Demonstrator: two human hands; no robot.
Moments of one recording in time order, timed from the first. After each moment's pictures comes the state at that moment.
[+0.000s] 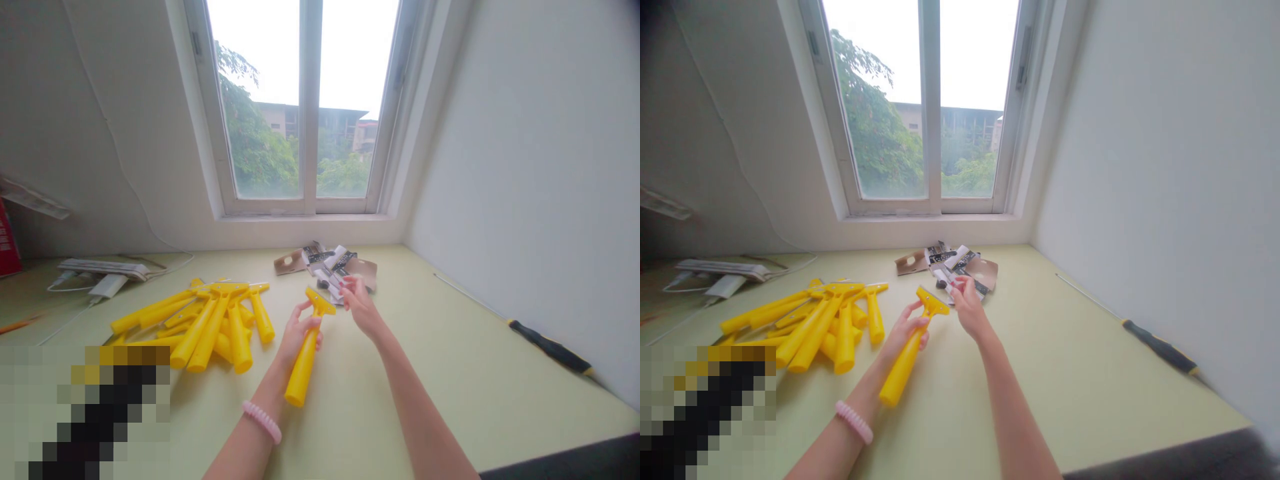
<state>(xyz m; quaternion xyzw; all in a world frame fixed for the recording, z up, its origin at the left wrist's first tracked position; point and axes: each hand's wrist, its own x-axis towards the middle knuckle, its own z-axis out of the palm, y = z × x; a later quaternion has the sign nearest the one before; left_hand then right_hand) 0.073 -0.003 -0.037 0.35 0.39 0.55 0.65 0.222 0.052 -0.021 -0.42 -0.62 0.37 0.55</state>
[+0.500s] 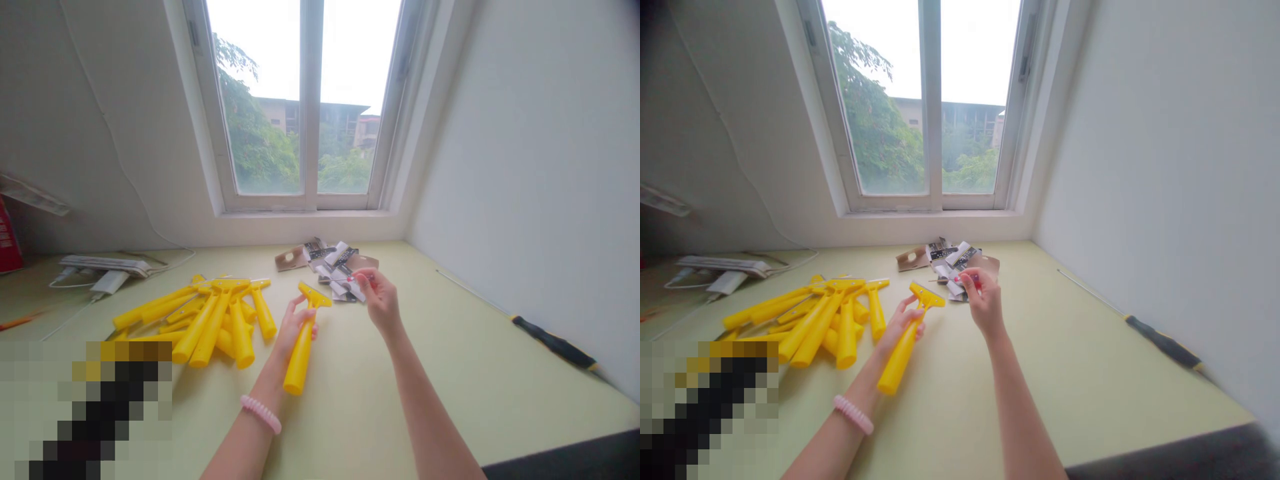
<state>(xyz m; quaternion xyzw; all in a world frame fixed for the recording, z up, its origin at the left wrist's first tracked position) 0.065 -0.001 -0.034 0.33 0.41 0.57 0.63 0.239 0.034 0.003 -0.39 -0.66 0.22 0.60</state>
